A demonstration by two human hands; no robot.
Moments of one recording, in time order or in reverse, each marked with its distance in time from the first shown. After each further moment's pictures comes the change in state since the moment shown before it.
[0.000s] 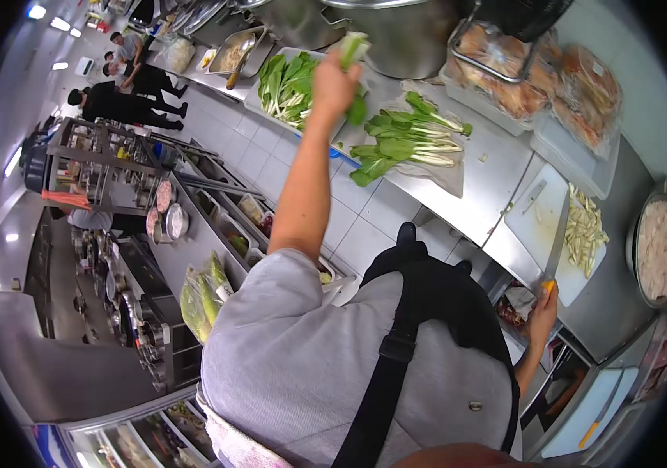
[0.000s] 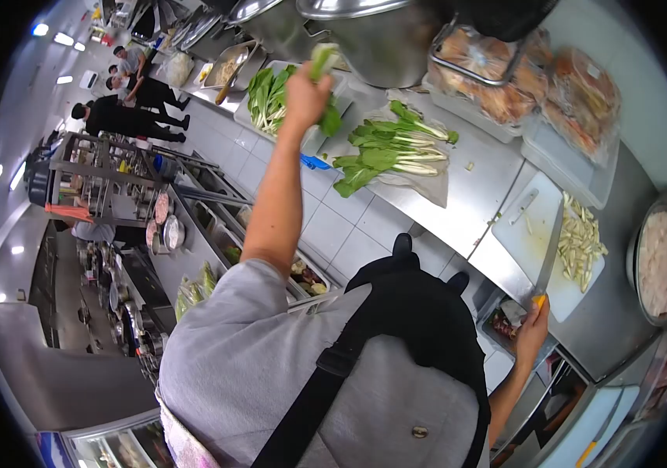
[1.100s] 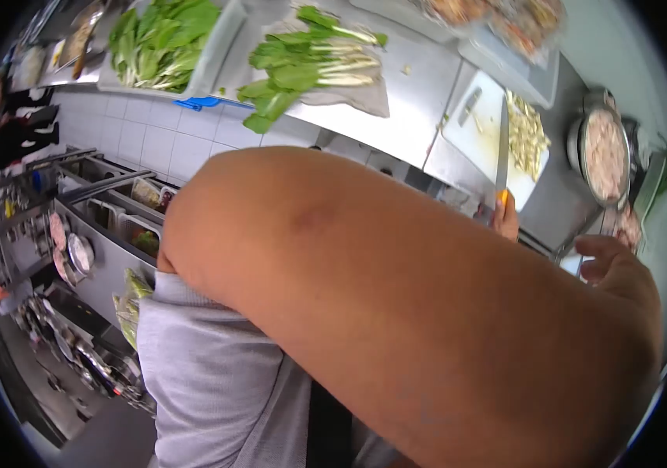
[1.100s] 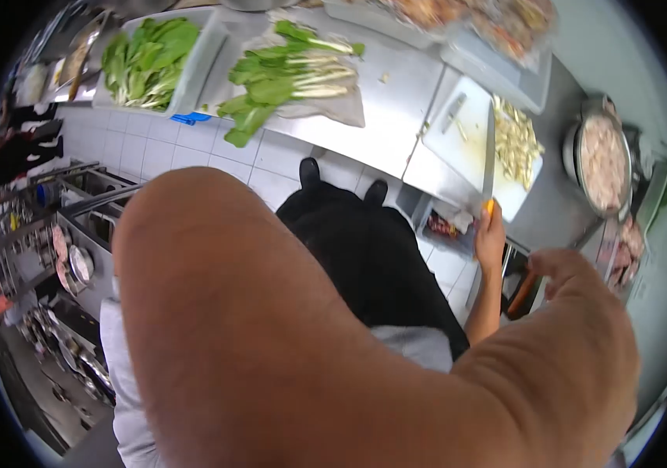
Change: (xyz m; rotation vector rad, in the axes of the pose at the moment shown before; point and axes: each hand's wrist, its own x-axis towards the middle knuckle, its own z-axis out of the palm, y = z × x) left_hand -0.114 0.264 -0.067 -1.122 -0.972 1.186; right_hand -0.006 -0.057 -0.009 -0.284 -0.087 0.108
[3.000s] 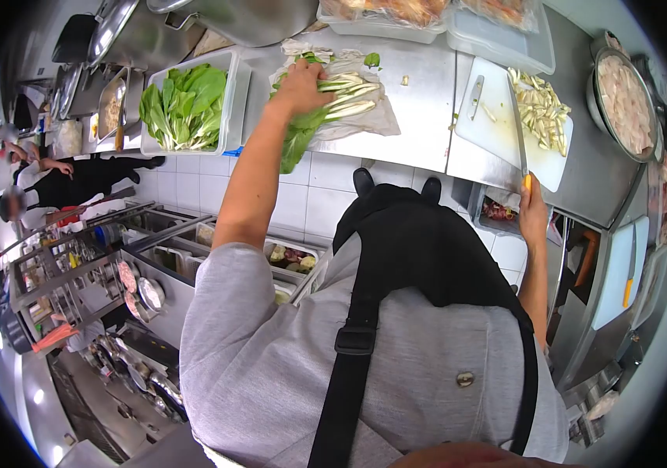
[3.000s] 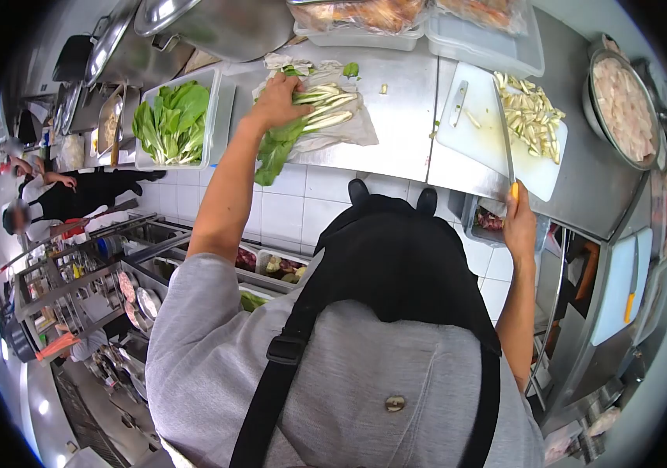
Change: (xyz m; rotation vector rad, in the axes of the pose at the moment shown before) left_hand -0.291 -0.229 -0.063 0.706 -0.201 -1.484; right_hand -0.004 0.001 0.018 -0.064 0.131 -0.024
